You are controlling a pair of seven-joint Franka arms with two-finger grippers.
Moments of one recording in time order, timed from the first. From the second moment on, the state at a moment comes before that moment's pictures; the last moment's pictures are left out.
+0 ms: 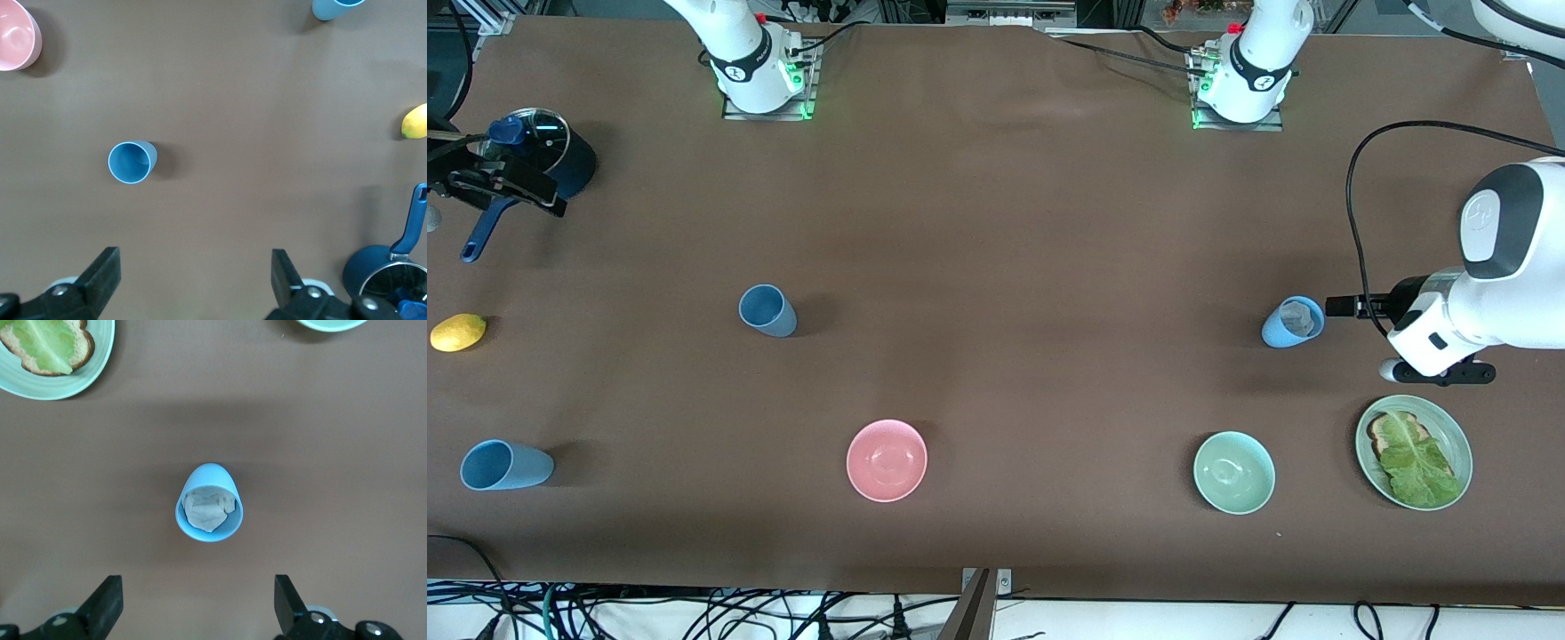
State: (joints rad) left arm 0.05 0.41 -0.03 -1.52 0.00 1.62 0.02; right arm 0.02 -0.02 -0.07 -1.65 0.00 1.58 0.02
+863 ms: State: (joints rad) left arm 0.10 0.22 0.00 -2.16 0.02 2.36 0.14; right arm 0.02 -0.02 -0.08 -1.65 0.00 1.58 0.02
